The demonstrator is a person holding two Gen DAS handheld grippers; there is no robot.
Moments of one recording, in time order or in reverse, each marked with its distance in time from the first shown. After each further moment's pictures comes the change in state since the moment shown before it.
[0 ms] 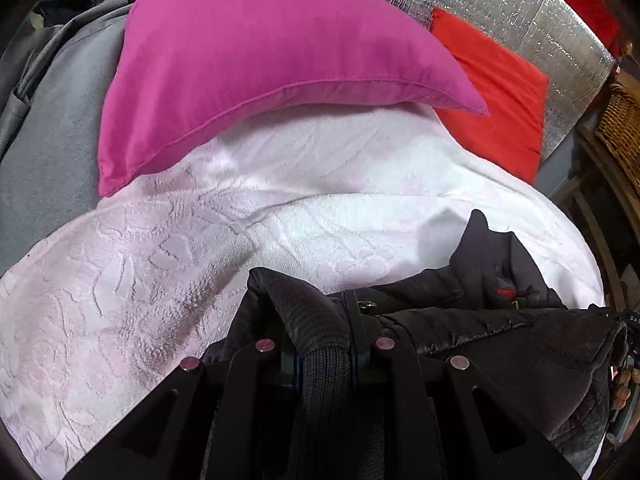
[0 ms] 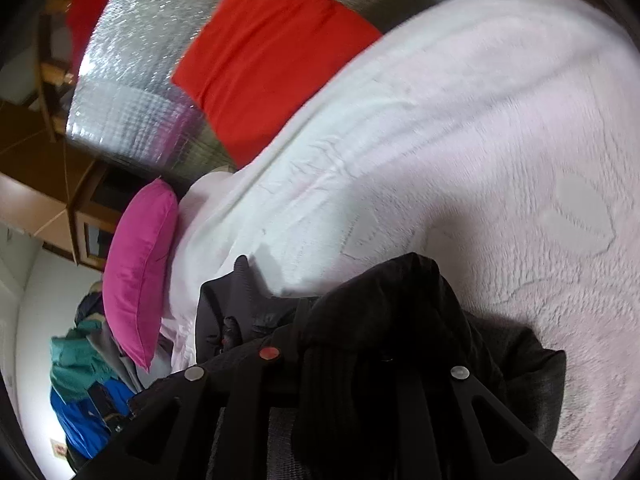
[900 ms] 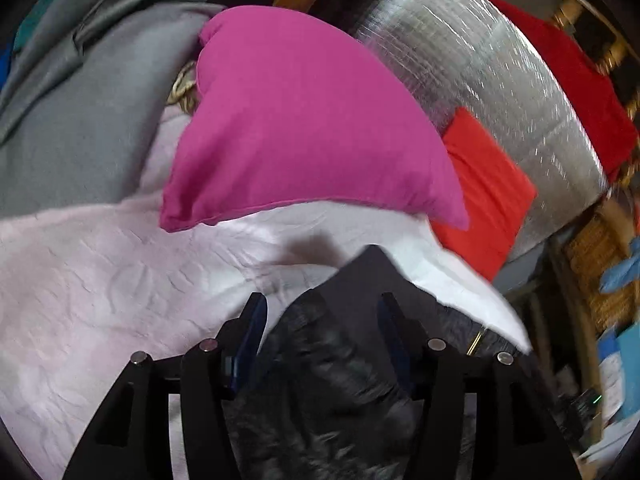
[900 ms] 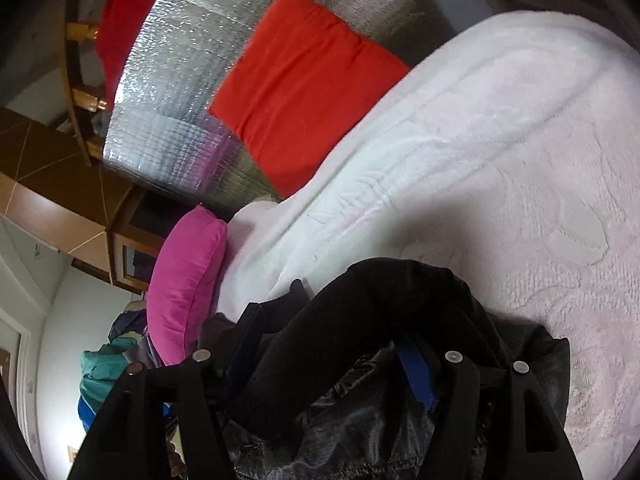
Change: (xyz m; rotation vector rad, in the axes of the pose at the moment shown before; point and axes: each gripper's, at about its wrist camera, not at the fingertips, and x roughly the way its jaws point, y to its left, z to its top) left arm -0.058 0.036 0.020 -0.264 -0.140 -0.142; right arm -0.043 0.028 0.002 -0.002 -0.101 0.119
